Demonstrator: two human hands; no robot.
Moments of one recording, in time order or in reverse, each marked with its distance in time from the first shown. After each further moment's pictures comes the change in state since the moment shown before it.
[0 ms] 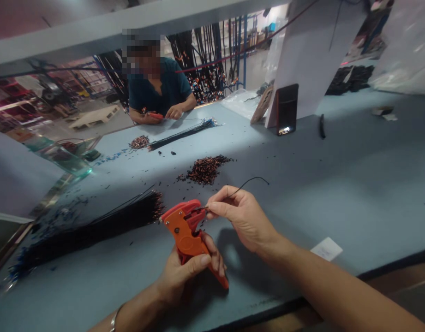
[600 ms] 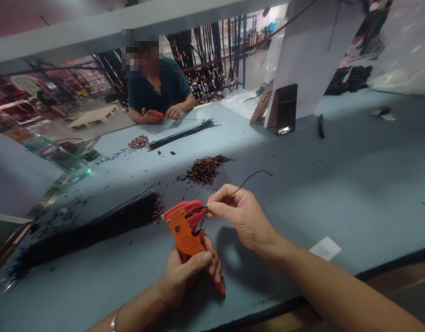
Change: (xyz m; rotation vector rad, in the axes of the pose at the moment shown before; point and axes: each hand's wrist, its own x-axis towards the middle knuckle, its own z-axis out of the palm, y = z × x) left_hand 0.001 -0.003 0.003 -0.017 0.049 -0.044; right_hand 0.001 0.005 -0.004 -0.035 -0.001 -0.071
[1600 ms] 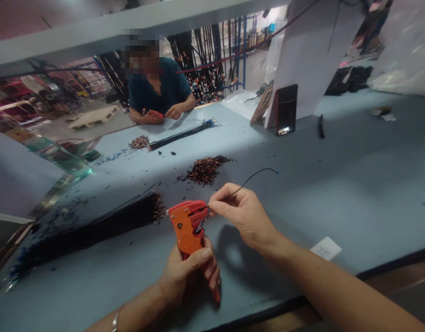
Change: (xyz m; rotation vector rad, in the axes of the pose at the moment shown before) left_hand 0.001 0.001 0.002 -0.039 0.031 -0.056; right_hand 0.000 -0.001 0.000 -0.068 0.012 -0.038
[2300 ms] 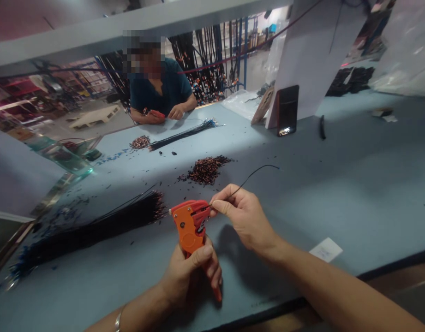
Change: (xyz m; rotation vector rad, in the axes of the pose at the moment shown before) left_hand -0.001 0.001 0.006 0.018 0.075 -0.021; right_hand -0.002 0.002 0.003 -0.051 0.074 -0.018
